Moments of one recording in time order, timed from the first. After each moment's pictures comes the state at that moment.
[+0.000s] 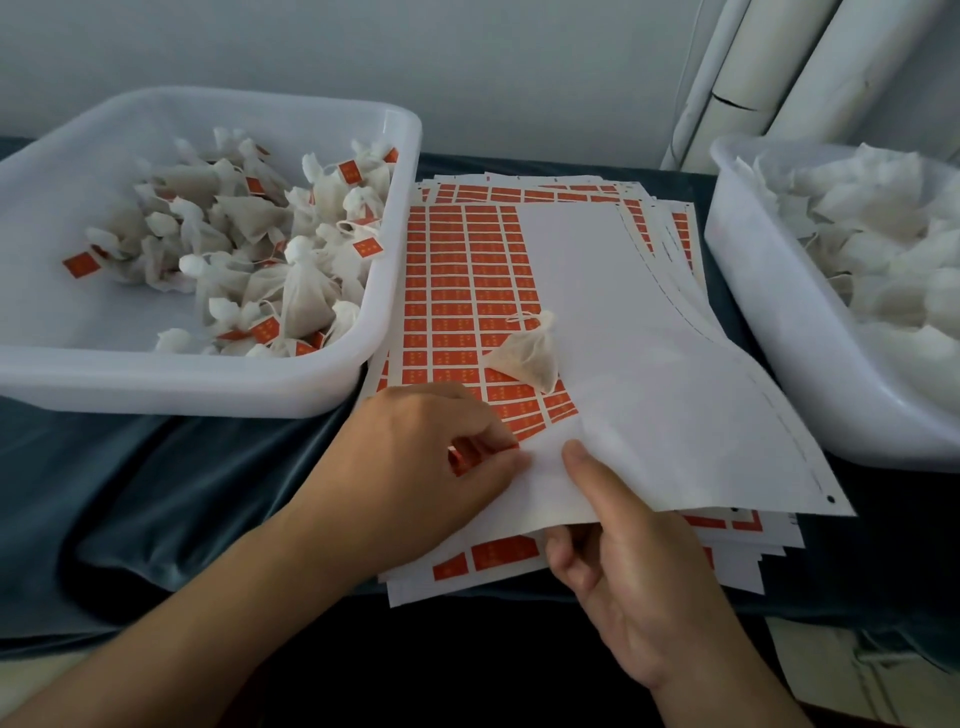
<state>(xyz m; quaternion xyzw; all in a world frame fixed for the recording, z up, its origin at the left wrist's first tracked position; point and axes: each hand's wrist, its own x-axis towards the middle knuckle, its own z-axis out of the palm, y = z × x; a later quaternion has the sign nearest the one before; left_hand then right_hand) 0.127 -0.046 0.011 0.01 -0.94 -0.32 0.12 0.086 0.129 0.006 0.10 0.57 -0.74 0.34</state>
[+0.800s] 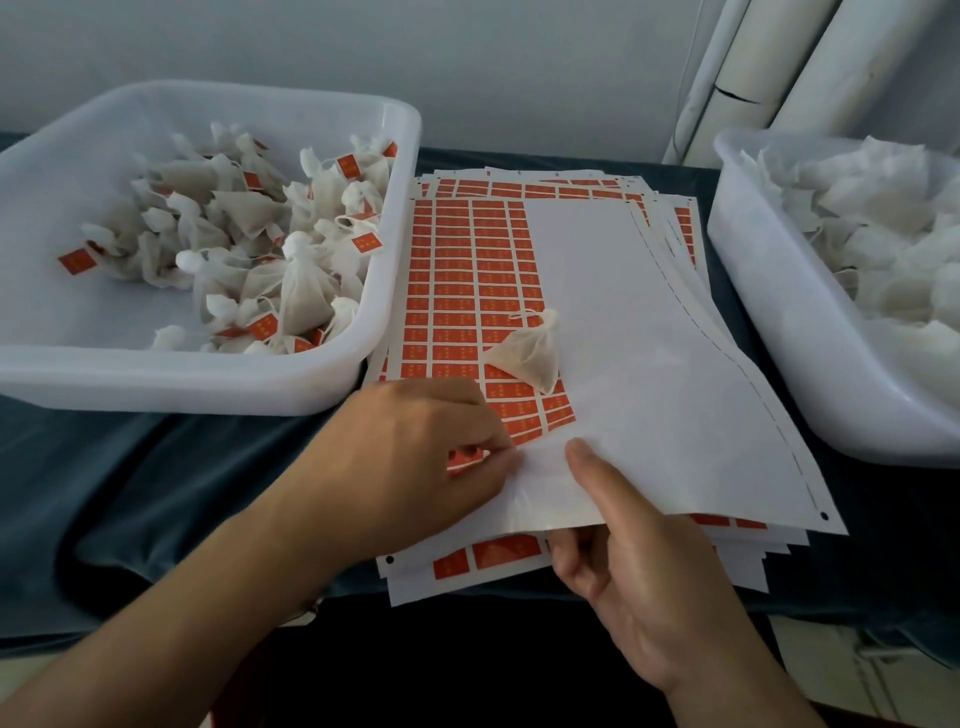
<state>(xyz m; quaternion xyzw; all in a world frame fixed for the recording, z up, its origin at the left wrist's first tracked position) 0.124 -0.055 0.016 -0.07 -0.96 -0.25 0.11 0.084 0.134 0.003 0.05 0.61 -0.71 0.35</state>
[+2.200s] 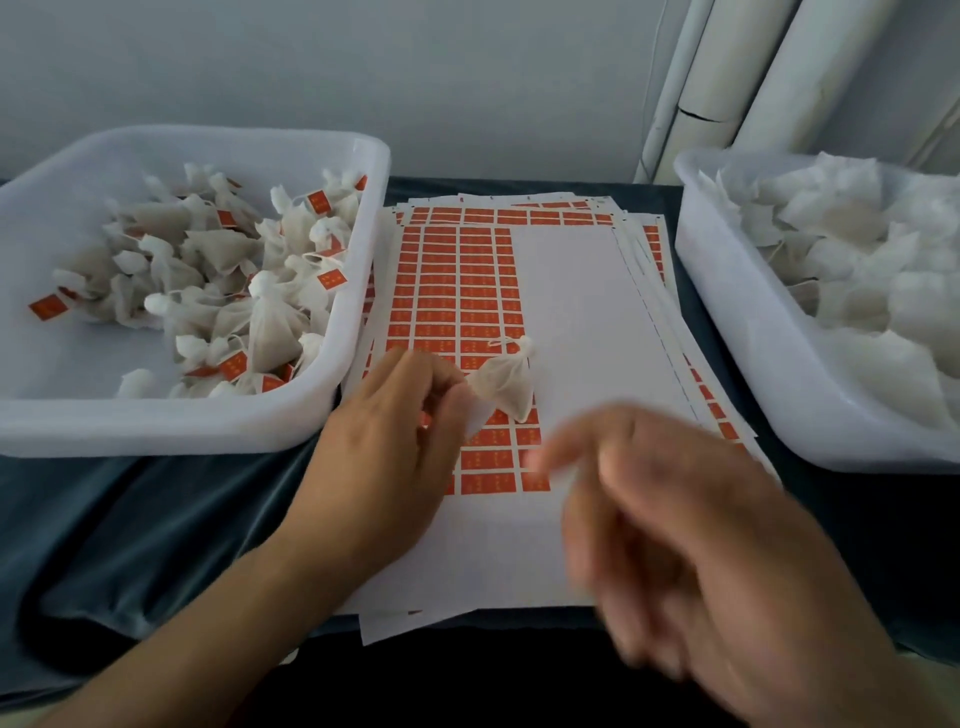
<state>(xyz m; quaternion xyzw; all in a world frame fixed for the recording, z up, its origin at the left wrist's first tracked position) 0.110 -0.038 0.009 0.06 -0.90 -0.34 0.26 0.065 0.168 0.062 -0.35 0.54 -0.66 0.39</state>
